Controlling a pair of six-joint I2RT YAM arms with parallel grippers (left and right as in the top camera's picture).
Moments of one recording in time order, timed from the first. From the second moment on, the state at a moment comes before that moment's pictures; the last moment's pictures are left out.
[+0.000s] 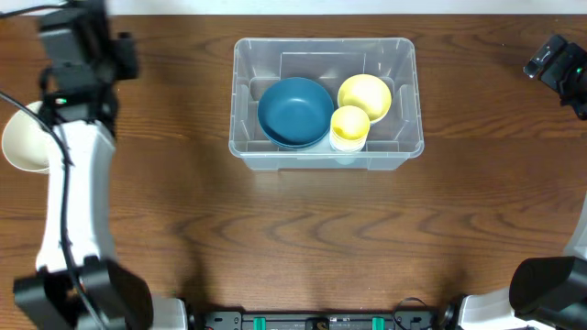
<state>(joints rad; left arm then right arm) 0.24 1.61 1.44 -0.38 -0.04 0.07 -0.36 1.67 1.80 -1.04 -0.03 0.33</state>
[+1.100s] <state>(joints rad) 0.44 2.08 1.44 -0.26 -0.20 0.08 -0.36 1.67 1.80 -1.04 -0.03 0.33</state>
